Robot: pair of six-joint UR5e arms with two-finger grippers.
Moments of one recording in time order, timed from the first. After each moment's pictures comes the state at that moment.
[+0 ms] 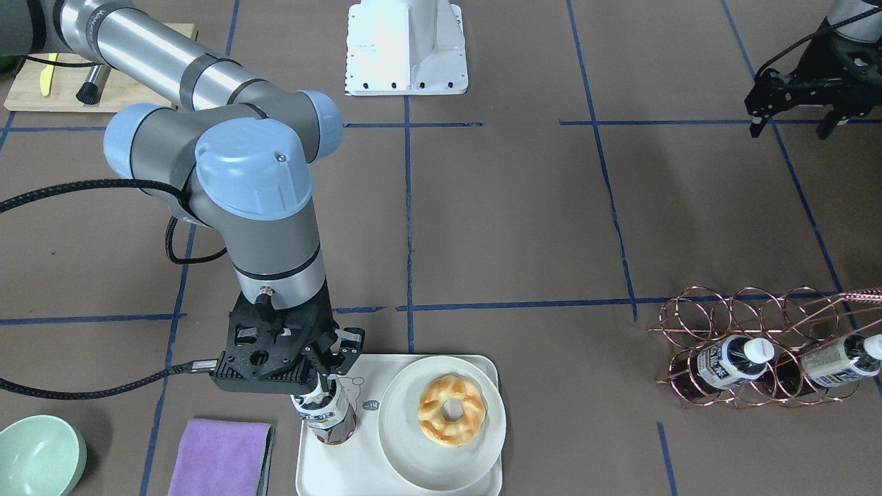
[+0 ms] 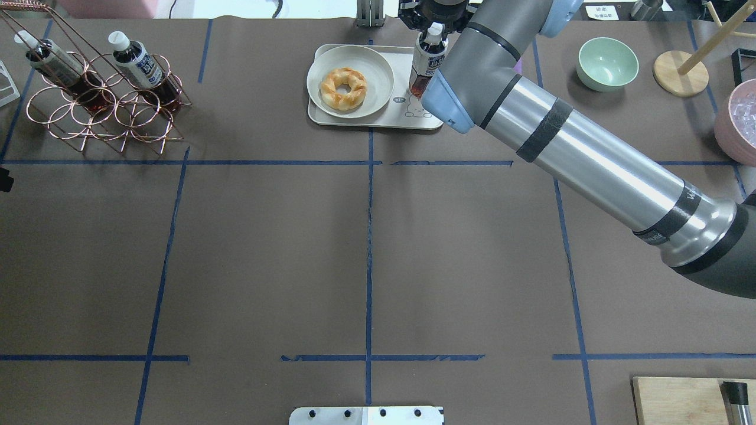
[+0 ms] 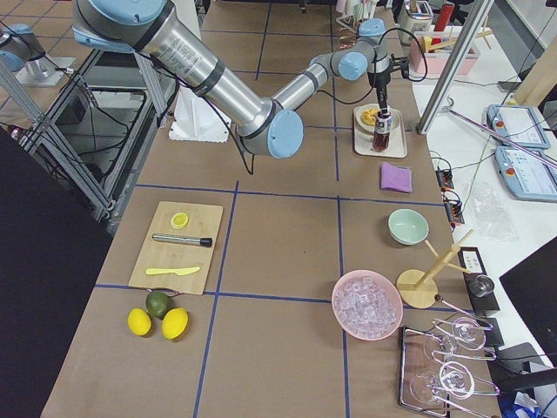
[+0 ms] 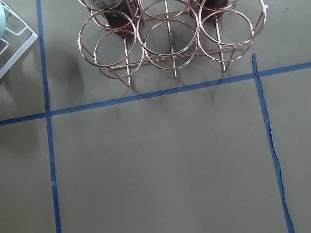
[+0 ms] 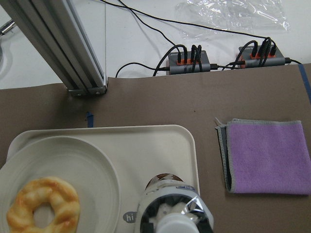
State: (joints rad) left arm -1.11 -1.50 -2.23 -1.49 -2.06 -0.50; right arm 0.88 -0.57 1.21 -1.43 1.81 1.04
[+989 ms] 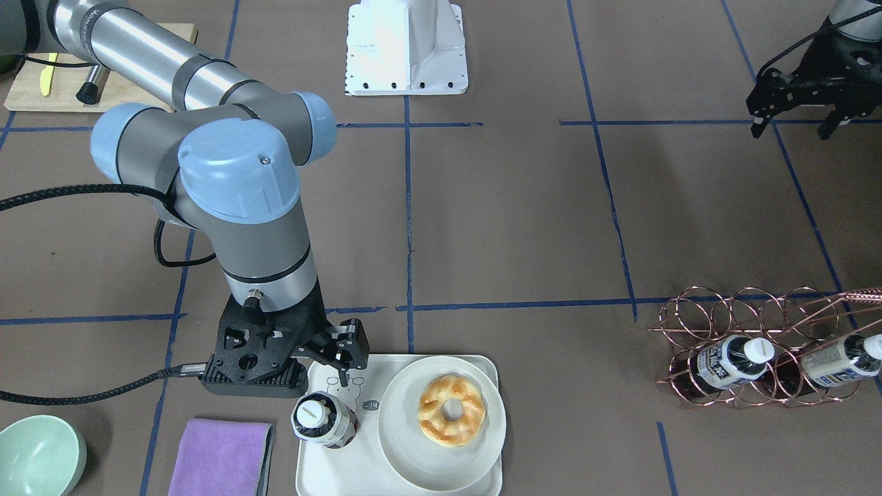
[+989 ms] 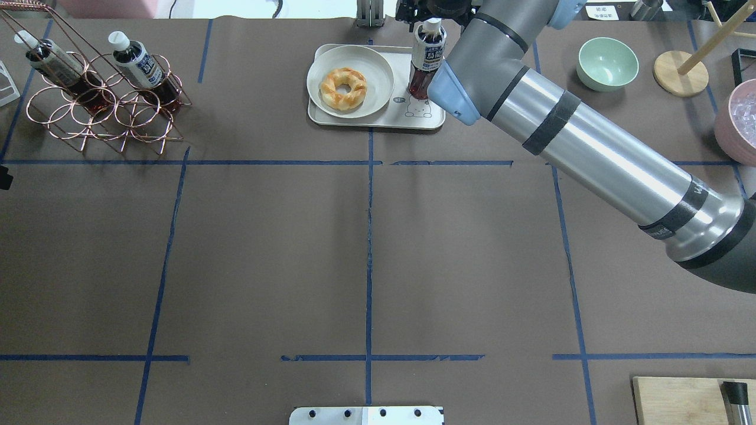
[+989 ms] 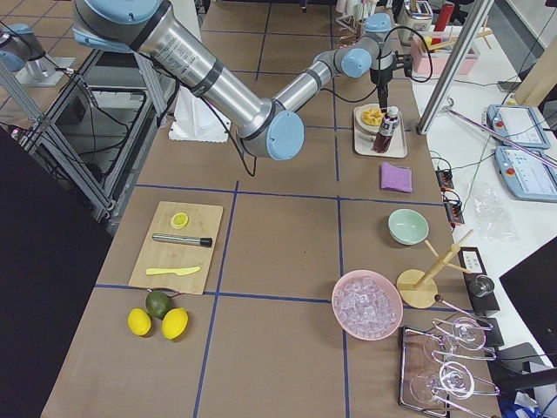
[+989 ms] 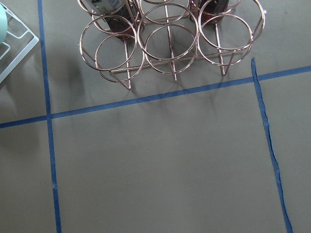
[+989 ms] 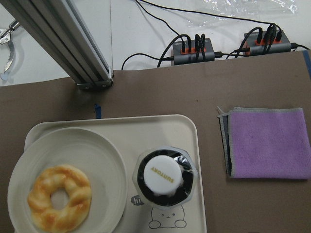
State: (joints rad) left arm -1.12 -1.50 -2.23 -1.49 -2.06 -0.50; right arm 0.93 -0.61 1.31 -1.48 1.95 1.04
